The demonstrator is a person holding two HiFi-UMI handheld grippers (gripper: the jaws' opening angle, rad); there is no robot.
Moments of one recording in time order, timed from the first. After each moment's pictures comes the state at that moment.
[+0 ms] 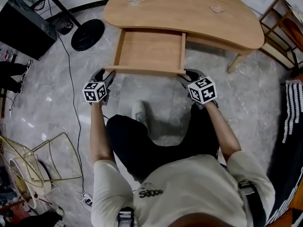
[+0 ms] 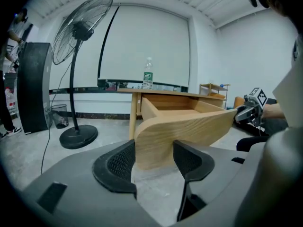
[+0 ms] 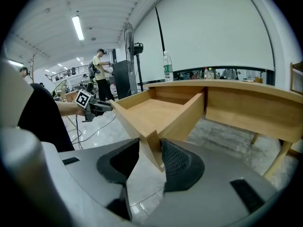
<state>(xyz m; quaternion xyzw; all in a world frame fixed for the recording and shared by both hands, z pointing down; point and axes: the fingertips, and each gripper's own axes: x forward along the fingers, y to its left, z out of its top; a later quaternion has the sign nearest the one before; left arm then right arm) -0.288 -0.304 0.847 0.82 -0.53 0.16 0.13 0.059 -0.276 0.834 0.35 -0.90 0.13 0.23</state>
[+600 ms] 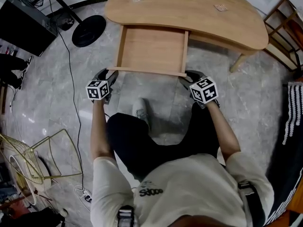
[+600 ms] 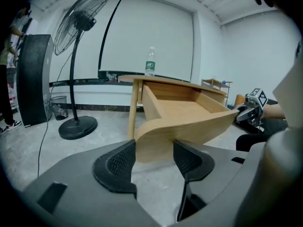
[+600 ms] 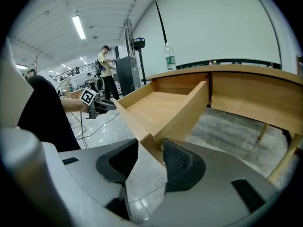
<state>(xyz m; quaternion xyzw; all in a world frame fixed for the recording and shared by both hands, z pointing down) -0.288 -0.306 0.884 0.81 -0.53 0.18 0.17 0.059 -0.278 0.867 0.31 -0.91 0.14 0.25</state>
